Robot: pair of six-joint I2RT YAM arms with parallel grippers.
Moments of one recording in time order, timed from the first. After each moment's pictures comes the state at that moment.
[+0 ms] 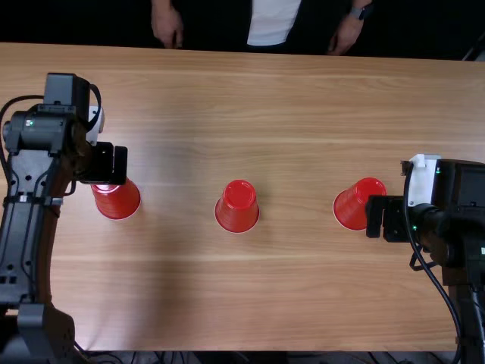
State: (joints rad) left arm -0.01 1.81 1.75 -1.27 -0.09 -0.03; right arm -0.03 1.27 1.36 -1.09 -0.04 -0.07
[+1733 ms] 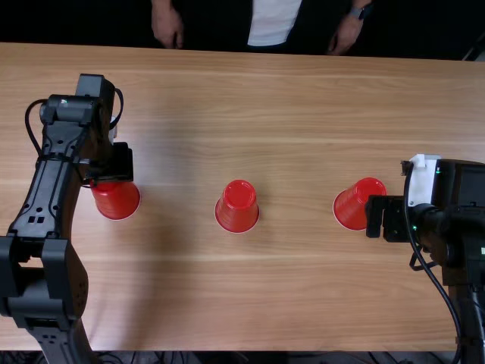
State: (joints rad) left arm -0.04 2.04 1.81 -1.29 -0.09 -0.18; right arm -0.03 1.27 1.36 -1.09 -0.04 -0.07
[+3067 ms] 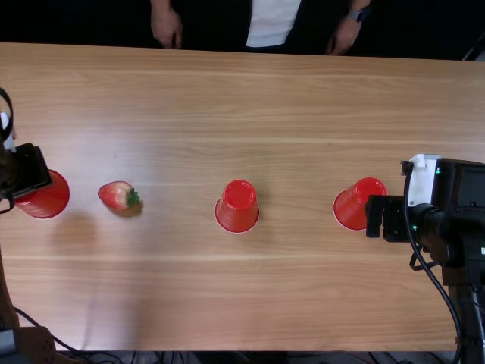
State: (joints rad) left arm 0.28 1.71 1.80 -1.38 -0.10 -0.19; right arm -0.03 1.27 1.36 -1.09 -0.04 -0.07
